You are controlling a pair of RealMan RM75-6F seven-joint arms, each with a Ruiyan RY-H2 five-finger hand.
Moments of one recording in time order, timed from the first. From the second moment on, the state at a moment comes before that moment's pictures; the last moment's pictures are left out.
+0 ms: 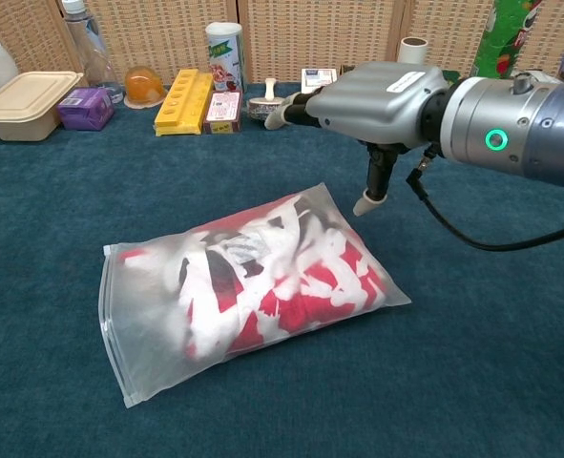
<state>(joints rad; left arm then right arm) -0.08 -1.04 -0.08 -1.60 1.45 1.50 0.07 0.92 -1.49 0.18 -1.67 -1.06 0.89 -0.82</state>
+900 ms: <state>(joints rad) -0.07 -1.04 -0.05 -1.52 1.48 1.51 -0.05 1.21 -1.57 0.07 -1.88 -0.52 0.99 -1.03</state>
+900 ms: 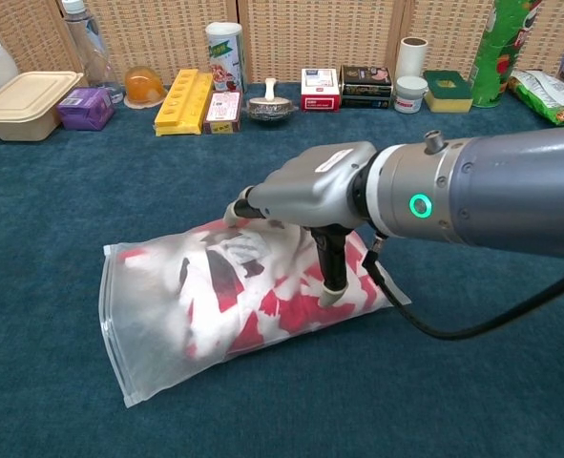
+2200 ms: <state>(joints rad) -0.17 -0.97 -0.06 -1.62 1.52 1.38 -0.02 1.06 -1.44 0.10 -1.80 -0.89 0.89 -0.46</state>
